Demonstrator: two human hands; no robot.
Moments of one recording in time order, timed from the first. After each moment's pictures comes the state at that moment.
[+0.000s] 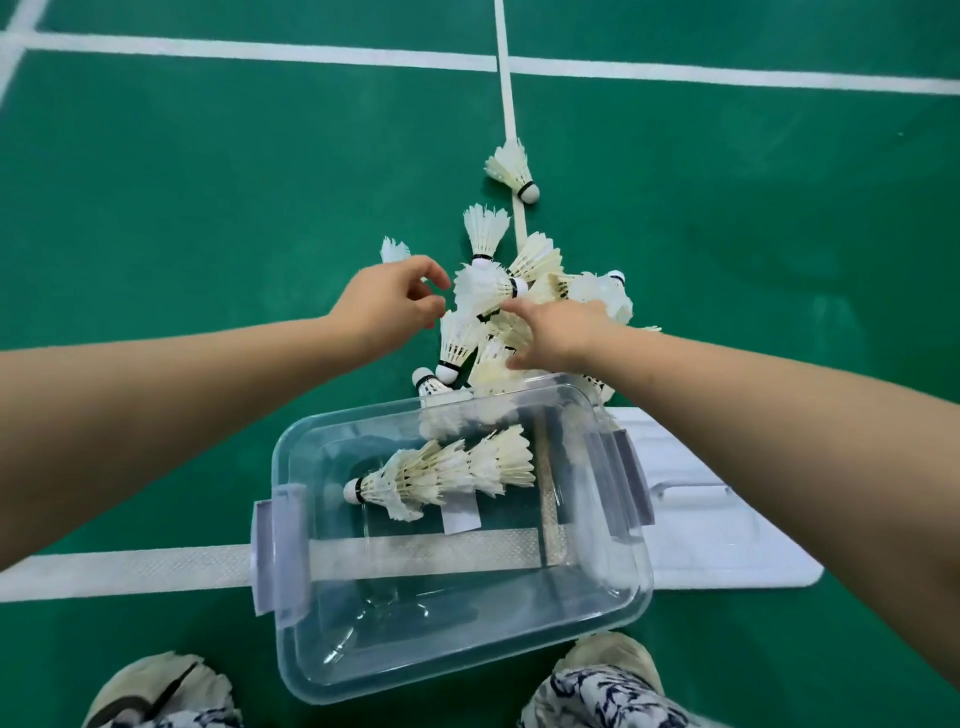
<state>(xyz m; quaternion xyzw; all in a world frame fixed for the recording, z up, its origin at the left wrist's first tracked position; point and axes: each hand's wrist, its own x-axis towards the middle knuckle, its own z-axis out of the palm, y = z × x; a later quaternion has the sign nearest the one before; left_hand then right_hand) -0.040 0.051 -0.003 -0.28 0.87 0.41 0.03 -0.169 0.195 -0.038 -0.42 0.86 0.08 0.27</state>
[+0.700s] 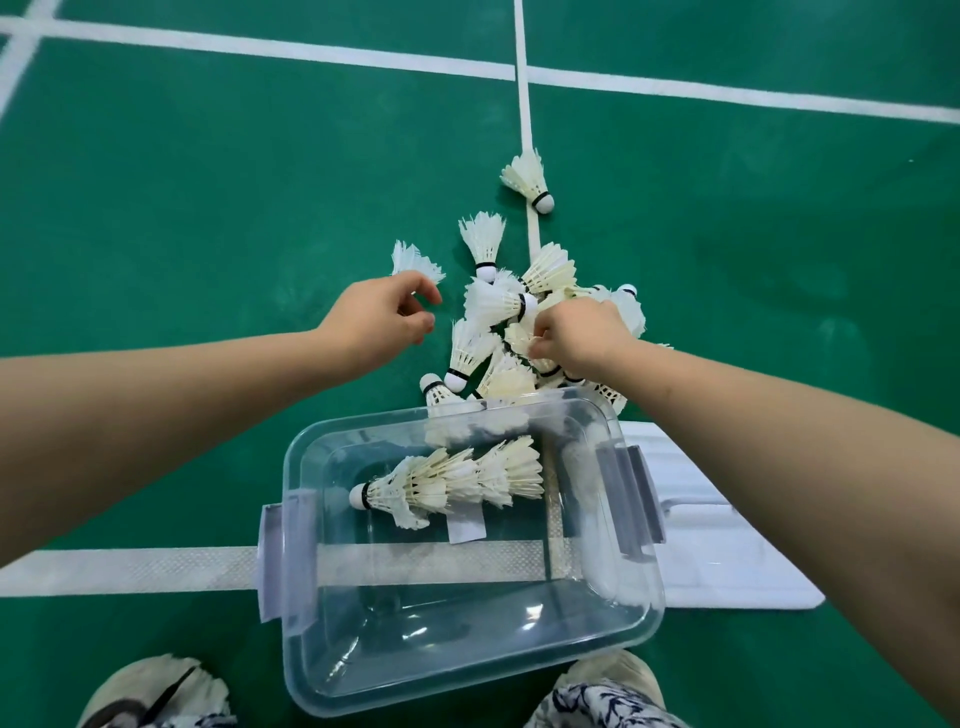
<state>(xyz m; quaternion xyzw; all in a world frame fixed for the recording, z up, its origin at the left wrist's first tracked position) -0.023 0.034 -0.012 -0.29 0.86 0.42 0.04 -0.180 0.189 -0.047 -0.41 0.89 0.02 0.21</state>
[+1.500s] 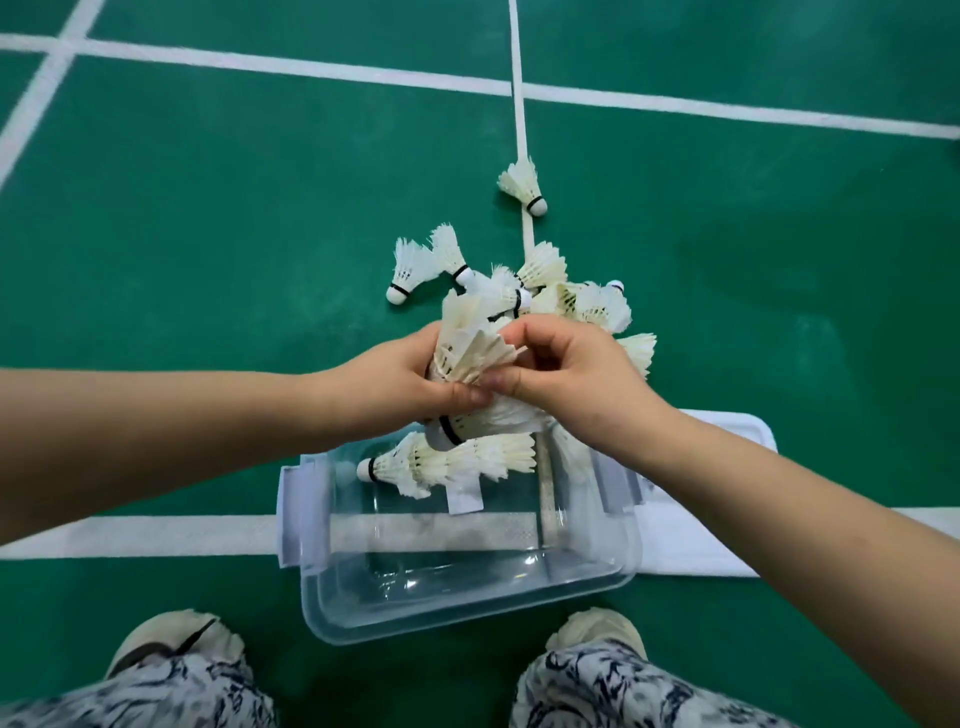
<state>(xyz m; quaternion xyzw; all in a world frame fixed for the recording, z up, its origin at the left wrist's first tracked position) 0.040 0.097 0.055 -0.20 0.74 0.63 0.13 -0.061 0.239 0.067 -0.31 0.72 -0.48 0.38</state>
